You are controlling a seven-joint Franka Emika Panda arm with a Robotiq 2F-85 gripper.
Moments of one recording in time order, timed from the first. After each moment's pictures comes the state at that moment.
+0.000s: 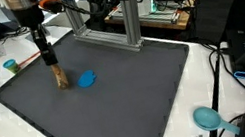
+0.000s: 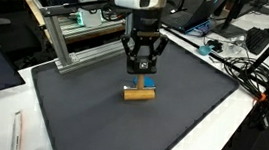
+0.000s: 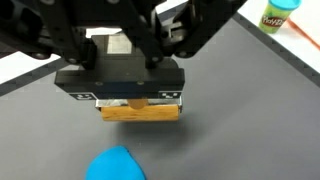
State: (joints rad) arm -0.04 0.42 -0.14 -1.79 0.01 2.40 0.40
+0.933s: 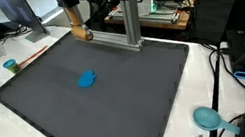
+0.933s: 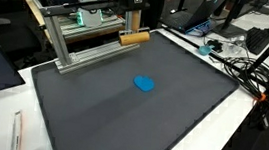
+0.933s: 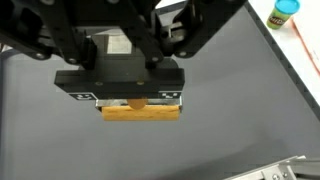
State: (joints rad) arm -0.06 -0.08 -0.07 -2.05 0.05 2.04 0.16
